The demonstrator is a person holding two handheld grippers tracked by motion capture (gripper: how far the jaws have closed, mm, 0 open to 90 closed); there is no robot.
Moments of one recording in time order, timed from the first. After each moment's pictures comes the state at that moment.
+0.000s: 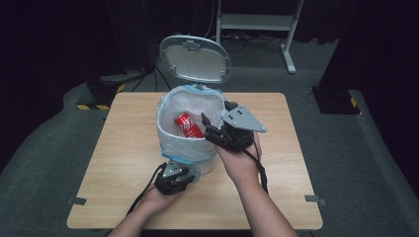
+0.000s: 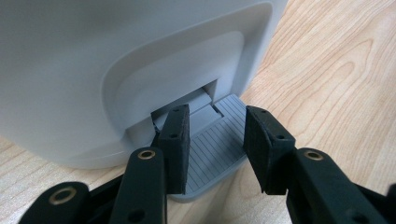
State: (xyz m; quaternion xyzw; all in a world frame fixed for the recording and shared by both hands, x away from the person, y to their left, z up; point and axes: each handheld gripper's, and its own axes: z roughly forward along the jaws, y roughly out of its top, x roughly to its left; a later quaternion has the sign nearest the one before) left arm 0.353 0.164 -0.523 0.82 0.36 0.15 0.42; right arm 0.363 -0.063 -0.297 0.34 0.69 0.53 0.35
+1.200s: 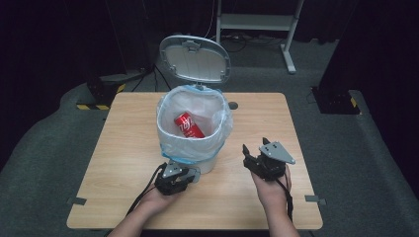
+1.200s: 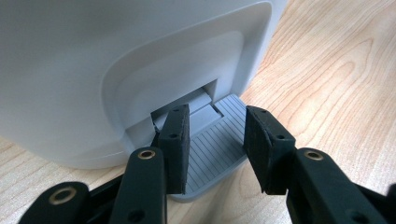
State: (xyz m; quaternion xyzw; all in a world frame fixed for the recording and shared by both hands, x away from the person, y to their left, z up) left arm 0.353 0.164 -0.523 0.82 0.35 0.16 0.42; right arm 0.353 -0.156 -0.409 0.45 0.70 0.44 0.35
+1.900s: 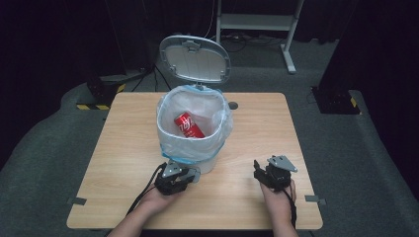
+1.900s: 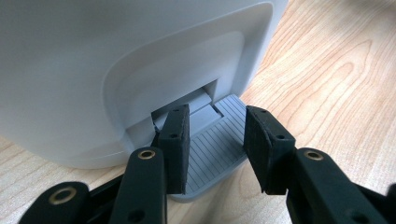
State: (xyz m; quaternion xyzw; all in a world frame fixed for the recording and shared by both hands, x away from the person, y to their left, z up) left arm 0.354 0.165 -0.523 0.82 0.36 0.15 0.42; right arm 0.365 -0.195 -0.494 0.52 0.70 0.37 0.31
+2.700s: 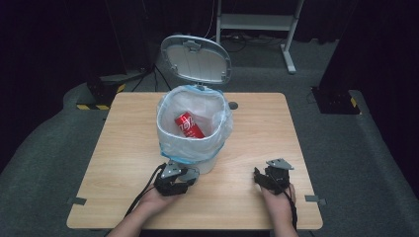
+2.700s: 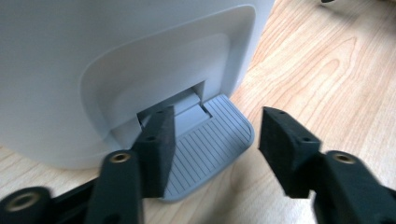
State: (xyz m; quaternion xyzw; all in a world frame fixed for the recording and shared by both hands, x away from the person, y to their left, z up) left arm 0.350 0.168 -0.522 0.82 0.35 0.15 0.42; right arm 0.376 -0.202 -0.525 0.54 0.73 0.31 0.26
